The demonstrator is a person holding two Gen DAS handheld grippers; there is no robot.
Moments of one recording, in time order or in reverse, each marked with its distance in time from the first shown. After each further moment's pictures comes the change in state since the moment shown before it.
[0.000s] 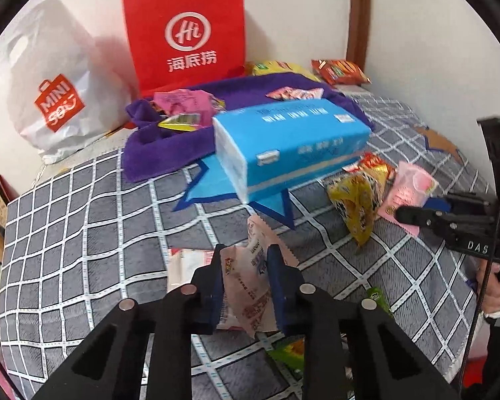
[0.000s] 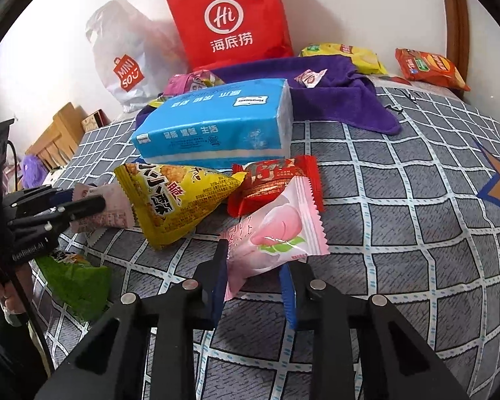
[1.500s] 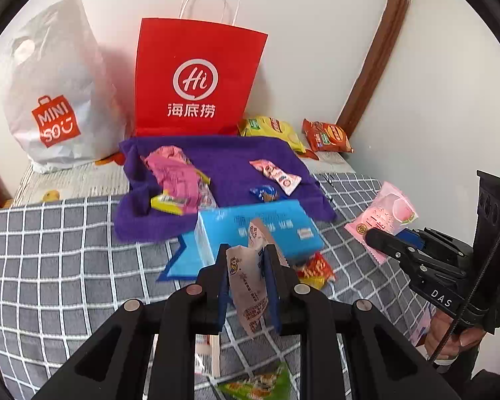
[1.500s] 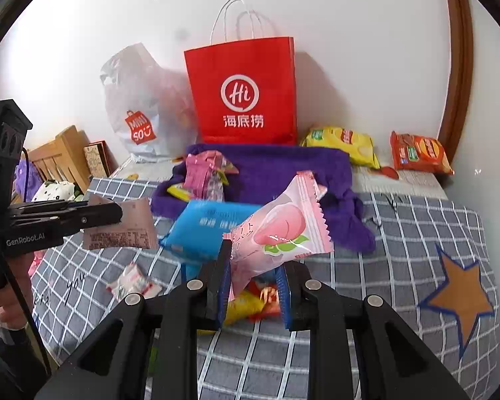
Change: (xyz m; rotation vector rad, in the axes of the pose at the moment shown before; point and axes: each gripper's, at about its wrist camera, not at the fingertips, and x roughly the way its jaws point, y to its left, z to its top) left arm -0.046 0.024 0.101 -0.212 -0.050 -0.176; right arm -0.074 0.040 0.102 -0.092 -0.137 -0.074
